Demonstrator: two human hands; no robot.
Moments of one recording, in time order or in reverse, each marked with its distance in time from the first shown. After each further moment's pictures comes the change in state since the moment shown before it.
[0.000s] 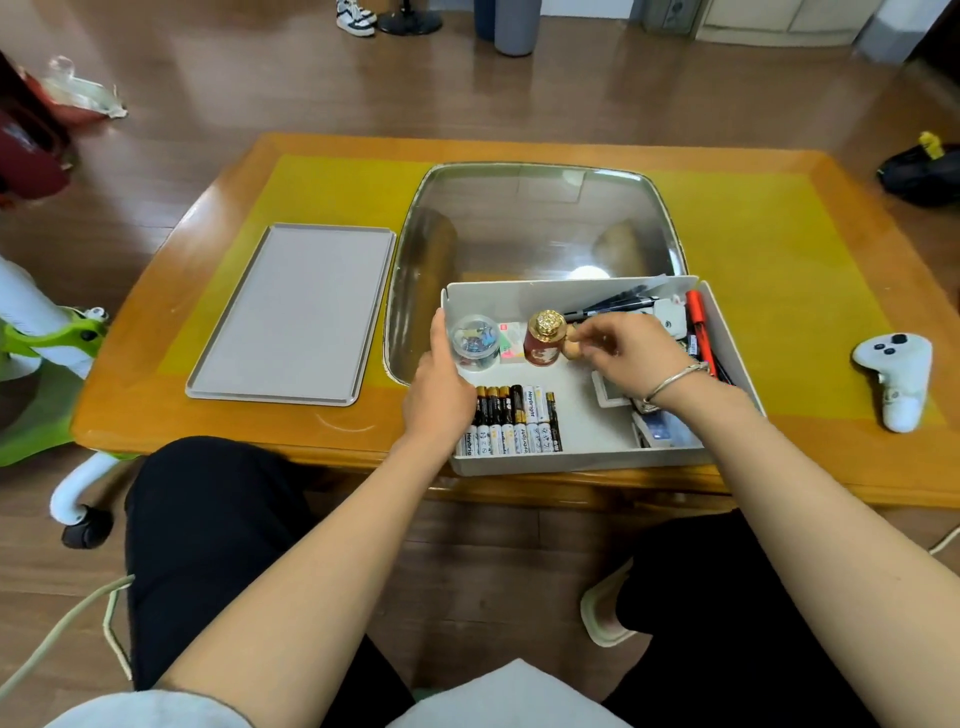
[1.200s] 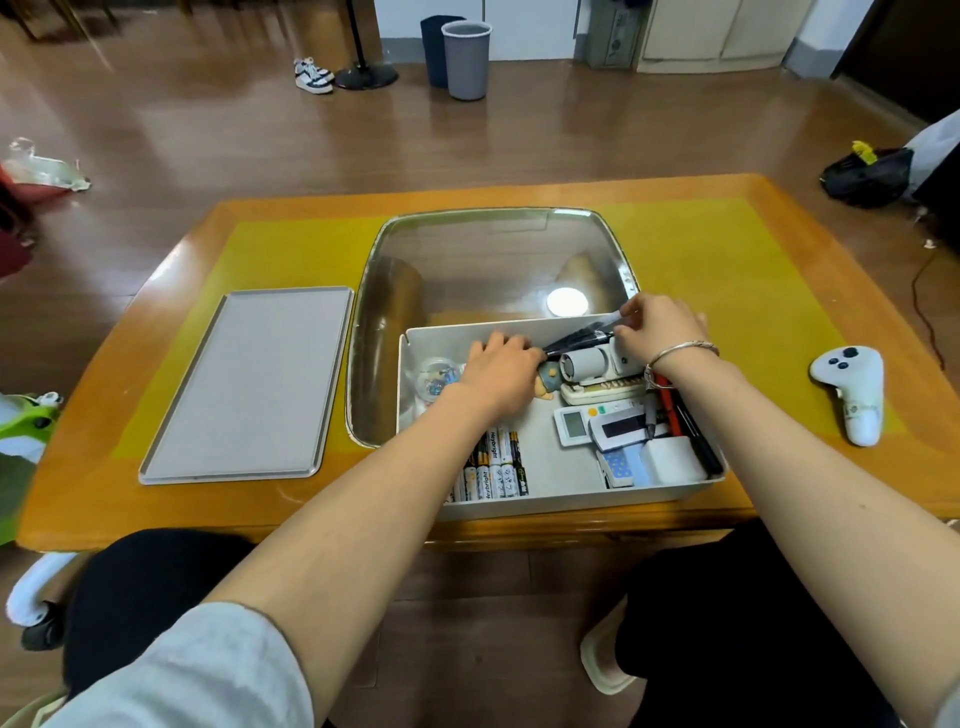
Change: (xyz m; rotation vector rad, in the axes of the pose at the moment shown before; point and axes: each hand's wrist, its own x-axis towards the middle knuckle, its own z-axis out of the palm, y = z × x) left_hand 0.076 0.097 0.052 0.717 -0.325 0.603; right_hand 0.048 0.081 -0.045 -0.158 0.196 0.453
